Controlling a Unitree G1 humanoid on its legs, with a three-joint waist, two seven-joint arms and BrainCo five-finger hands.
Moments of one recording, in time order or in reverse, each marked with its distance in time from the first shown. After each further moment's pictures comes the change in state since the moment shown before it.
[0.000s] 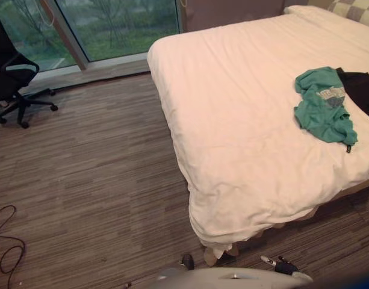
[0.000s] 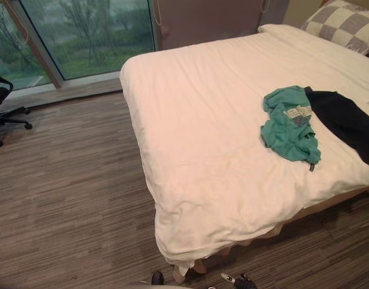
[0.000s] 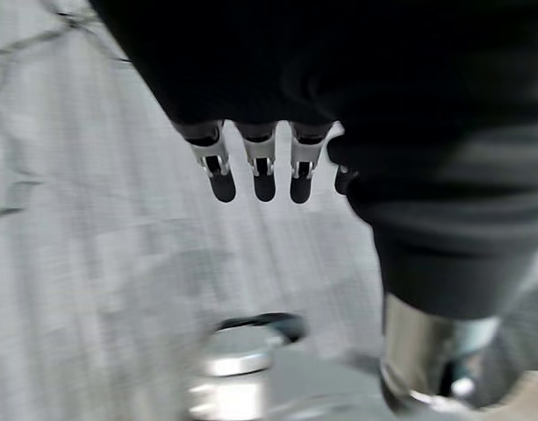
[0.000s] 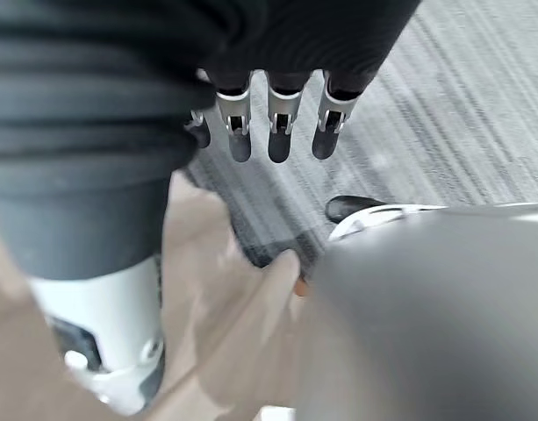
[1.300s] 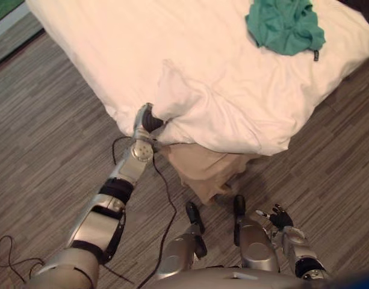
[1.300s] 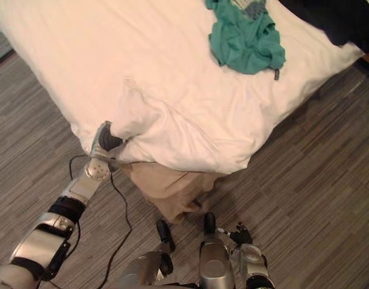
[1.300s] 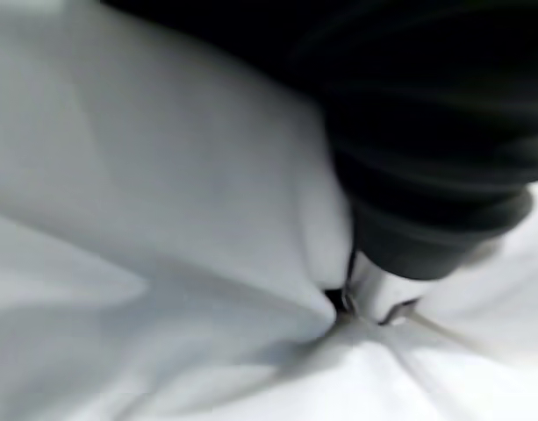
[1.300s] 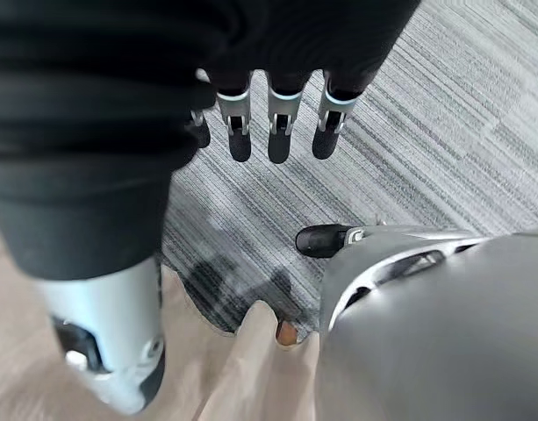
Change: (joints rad) left arm -0.770 0.290 -0.544 -0.577 -0.039 -0.118 0.344; right arm -0.204 -0.032 0.180 -0.111 -0.020 -0.076 -0.109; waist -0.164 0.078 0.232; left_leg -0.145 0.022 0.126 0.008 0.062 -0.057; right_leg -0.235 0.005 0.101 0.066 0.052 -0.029
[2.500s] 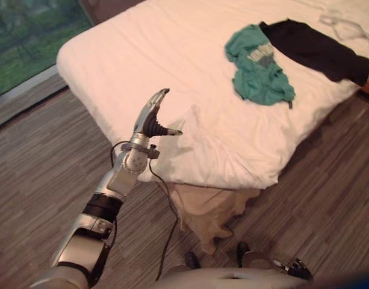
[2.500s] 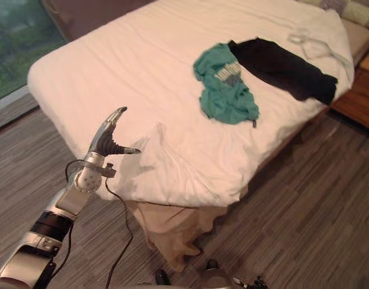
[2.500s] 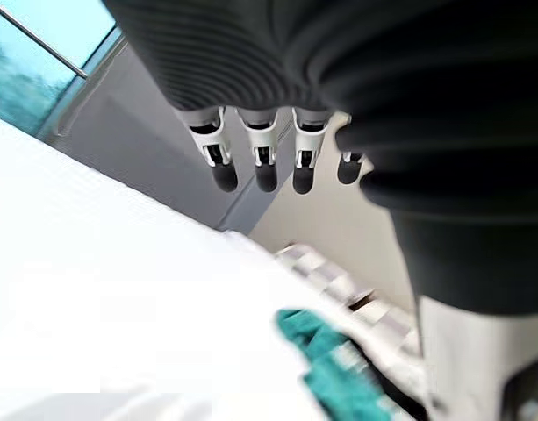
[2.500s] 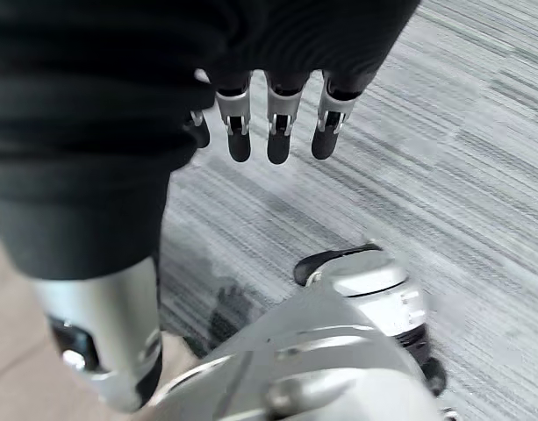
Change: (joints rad) left arm -0.053 0.073 0.047 -0.048 0.244 -0.033 0.044; right arm 0.271 0.011 -0.176 0.062 -0.078 -0.140 0.045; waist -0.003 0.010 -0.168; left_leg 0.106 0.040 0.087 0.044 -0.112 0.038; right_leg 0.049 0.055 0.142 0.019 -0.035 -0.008
